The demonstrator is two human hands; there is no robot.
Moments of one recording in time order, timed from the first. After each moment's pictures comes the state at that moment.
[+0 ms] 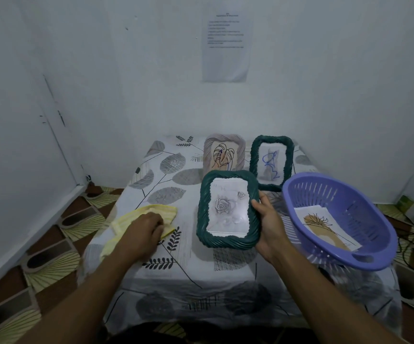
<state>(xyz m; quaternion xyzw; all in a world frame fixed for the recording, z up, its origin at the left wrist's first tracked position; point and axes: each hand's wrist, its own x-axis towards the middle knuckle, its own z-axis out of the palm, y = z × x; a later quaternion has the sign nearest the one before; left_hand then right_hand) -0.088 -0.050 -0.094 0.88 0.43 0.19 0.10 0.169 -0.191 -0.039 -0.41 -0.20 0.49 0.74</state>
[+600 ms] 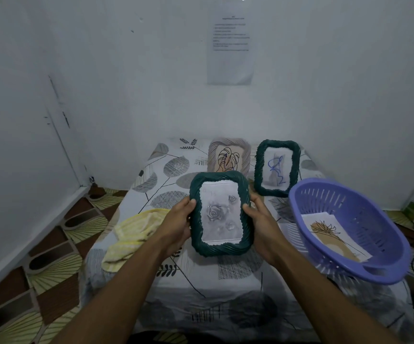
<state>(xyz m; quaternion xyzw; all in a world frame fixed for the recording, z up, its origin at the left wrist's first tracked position) -0.008 -0.088 -0.034 0.48 0.34 0.34 0.73 0.164 -0.175 -0.039 -0.50 -0.30 0.47 0.66</state>
